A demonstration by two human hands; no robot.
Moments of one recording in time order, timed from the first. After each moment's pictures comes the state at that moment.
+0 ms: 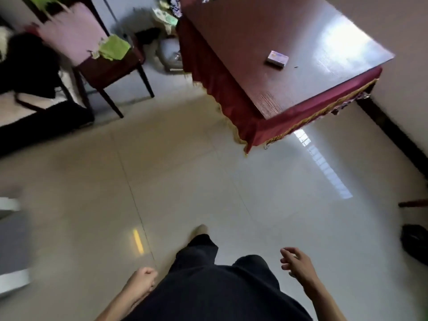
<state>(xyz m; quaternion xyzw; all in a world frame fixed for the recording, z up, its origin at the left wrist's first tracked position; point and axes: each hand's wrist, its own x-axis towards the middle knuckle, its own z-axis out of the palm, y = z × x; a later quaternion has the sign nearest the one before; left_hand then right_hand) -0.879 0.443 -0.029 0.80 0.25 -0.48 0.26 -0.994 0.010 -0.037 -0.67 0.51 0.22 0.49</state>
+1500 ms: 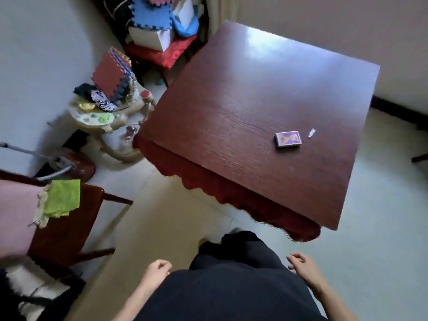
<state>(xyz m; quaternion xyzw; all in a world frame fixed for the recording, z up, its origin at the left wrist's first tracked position) -0.060 0.331 -0.045 0.84 -0.01 -0.51 0.17 -0.394 0.053 -0.045 -0.50 0.68 0.13 0.52</state>
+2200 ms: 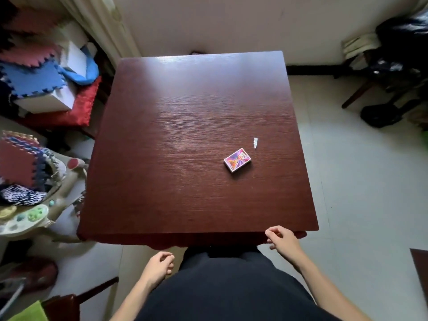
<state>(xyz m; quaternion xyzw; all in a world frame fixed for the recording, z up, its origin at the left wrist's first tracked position) 0.061 0.084 -0.043 0.80 -0.17 -0.56 0.12 -0.314 -0.043 -0.045 -0.41 0.73 -0.04 0.55</state>
